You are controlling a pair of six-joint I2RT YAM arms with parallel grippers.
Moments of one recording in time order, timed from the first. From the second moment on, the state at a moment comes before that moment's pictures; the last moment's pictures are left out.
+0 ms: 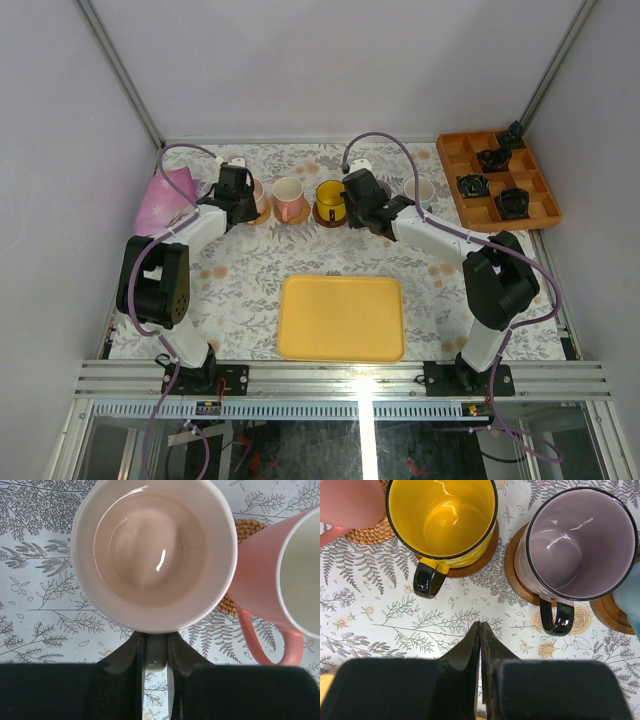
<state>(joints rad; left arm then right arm) -0.17 1.70 1.09 -0.18 -0.09 -0.33 0.66 1.77 1.30 -0.30 0.27 0.26</state>
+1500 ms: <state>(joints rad) -0.17 1.69 1.09 -0.20 -0.10 -0.35 0.66 1.77 1.30 -0.30 0.27 0.26</state>
